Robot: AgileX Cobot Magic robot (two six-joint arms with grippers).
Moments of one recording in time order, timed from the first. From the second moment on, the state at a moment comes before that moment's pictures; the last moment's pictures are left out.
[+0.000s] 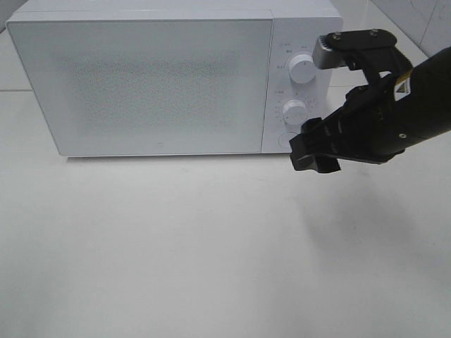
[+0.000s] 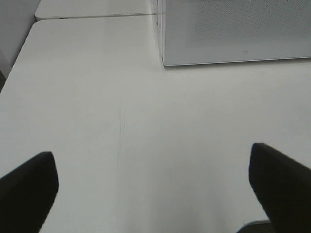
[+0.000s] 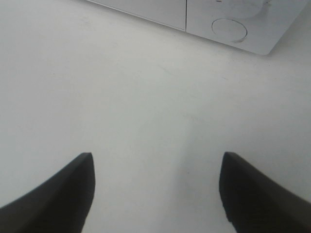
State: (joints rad) left arm 0.00 0.00 -0.52 -0.08 1.09 0.08; right arm 0.47 1.37 -0.79 0.06 0.39 0.13
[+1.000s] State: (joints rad) left arm 0.00 0.00 -0.52 -0.08 1.09 0.08; right arm 0.33 0.56 -0.70 0.05 0.88 0.06
